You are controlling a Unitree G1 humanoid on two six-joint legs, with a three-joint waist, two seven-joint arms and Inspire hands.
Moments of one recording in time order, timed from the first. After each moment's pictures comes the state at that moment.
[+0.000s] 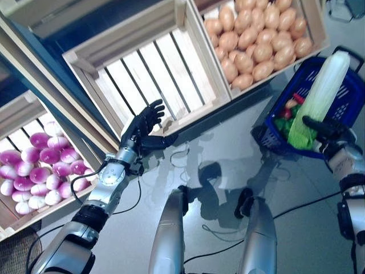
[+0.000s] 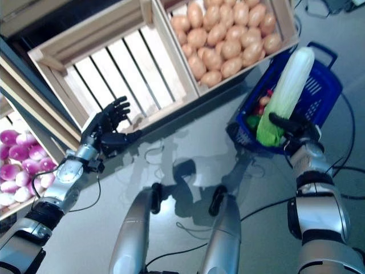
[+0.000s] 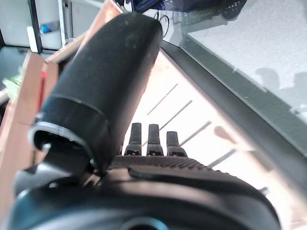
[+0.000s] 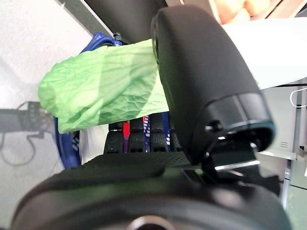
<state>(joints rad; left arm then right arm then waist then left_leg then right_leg) -0.51 0.64 -0.39 0.47 -0.67 -0.35 -0.01 -0.97 -0.74 0.09 1.23 0.81 0.05 -0.08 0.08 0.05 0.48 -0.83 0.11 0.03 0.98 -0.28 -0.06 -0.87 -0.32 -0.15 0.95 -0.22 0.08</state>
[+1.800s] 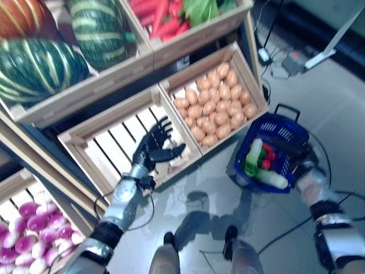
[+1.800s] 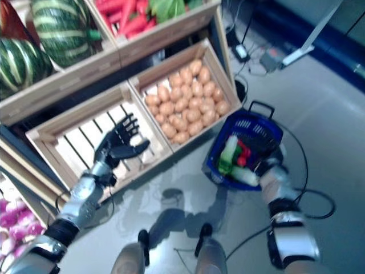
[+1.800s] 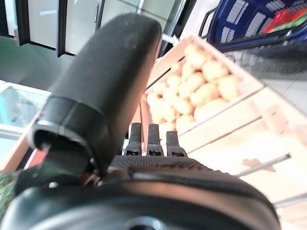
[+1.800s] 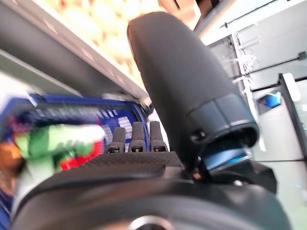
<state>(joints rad) -0.23 0.40 -0.35 0.45 -0.65 -0.33 -0.04 -0.42 -0.41 0.02 0.81 0.87 -0.07 -0.09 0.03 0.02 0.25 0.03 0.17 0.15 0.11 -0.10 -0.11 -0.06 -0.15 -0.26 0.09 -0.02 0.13</state>
